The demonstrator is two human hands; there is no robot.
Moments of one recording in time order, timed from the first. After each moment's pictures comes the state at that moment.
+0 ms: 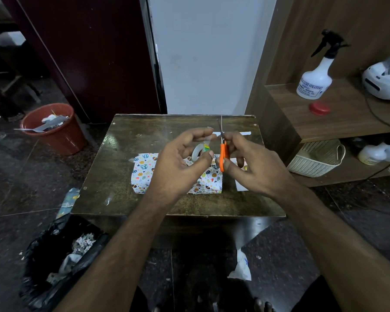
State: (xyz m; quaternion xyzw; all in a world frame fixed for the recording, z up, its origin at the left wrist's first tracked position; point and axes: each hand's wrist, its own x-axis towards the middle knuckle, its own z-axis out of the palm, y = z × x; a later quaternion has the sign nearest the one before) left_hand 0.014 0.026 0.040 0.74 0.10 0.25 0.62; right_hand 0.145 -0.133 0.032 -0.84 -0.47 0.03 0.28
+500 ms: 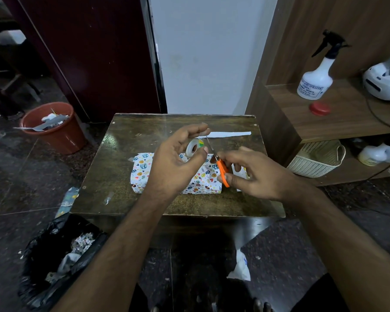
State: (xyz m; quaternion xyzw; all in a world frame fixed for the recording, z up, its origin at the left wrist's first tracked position) left_hand 0.016 0.032 0.039 0.75 0.11 0.27 0.59; right_hand 0.164 -0.141 0.016 -0.78 -0.55 0.12 0.26
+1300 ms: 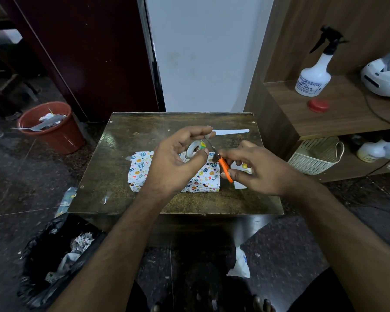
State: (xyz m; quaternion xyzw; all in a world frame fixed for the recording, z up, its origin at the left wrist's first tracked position) left_hand 0.017 0.032 0.038 0.76 0.08 0.25 0.60; right_hand 0.167 -0.148 0.022 -0.79 -0.55 0.13 0.26
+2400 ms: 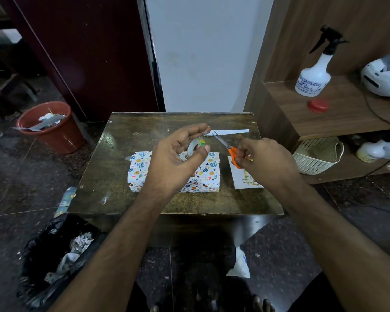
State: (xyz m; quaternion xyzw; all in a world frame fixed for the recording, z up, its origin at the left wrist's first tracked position) left_hand 0.018 0.033 0.032 0.75 0.10 0.25 0.60; right_hand 0.161 -0.137 0.028 -0.93 -0.34 0.01 0.15
